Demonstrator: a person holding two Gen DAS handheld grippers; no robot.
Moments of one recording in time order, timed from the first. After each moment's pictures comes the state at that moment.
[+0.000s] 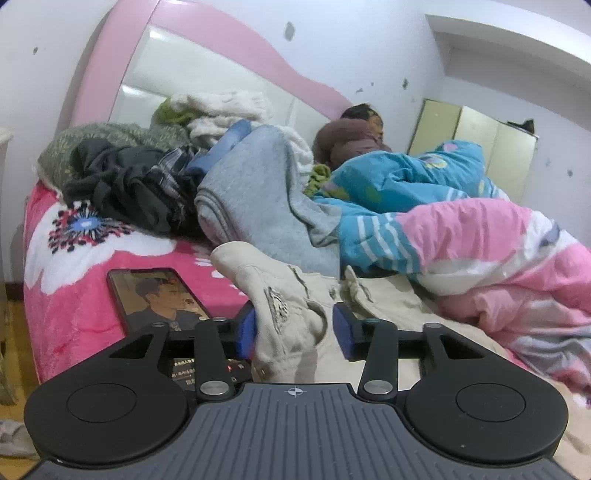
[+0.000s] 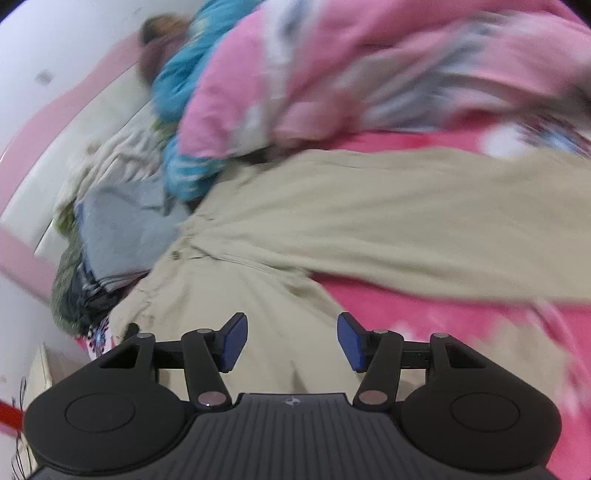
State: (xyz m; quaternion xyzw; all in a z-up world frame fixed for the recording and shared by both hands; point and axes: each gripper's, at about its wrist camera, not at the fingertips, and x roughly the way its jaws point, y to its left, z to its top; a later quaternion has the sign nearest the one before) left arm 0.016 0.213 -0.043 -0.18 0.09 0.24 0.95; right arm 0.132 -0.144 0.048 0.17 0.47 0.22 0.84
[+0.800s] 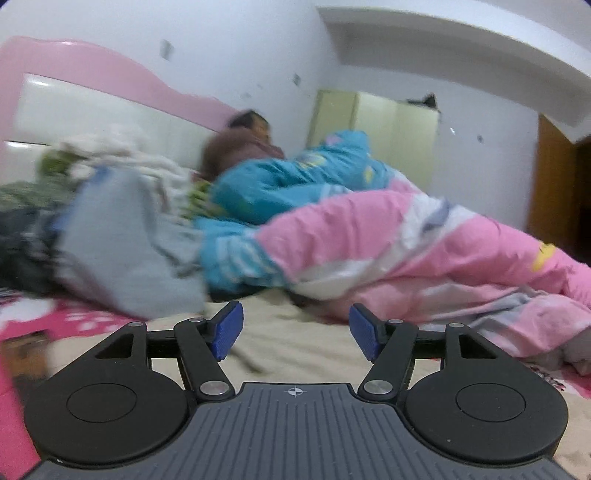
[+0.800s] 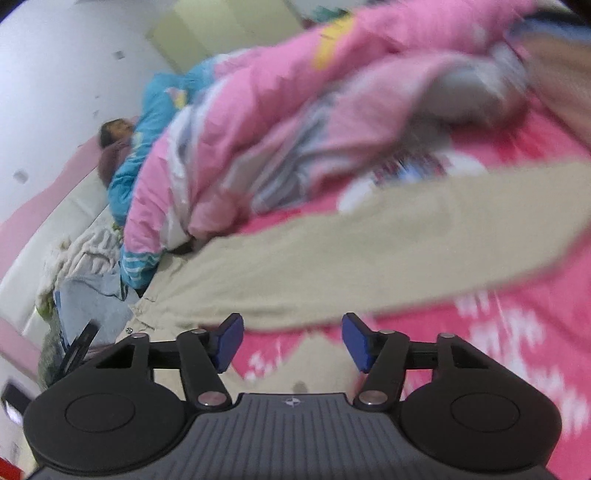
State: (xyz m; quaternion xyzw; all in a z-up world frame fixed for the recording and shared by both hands) left arm 0.092 0.131 0.017 -0.11 0.09 0.09 0.99; right arm 0.114 -0.283 0.055 0.20 0.35 0.16 0.90
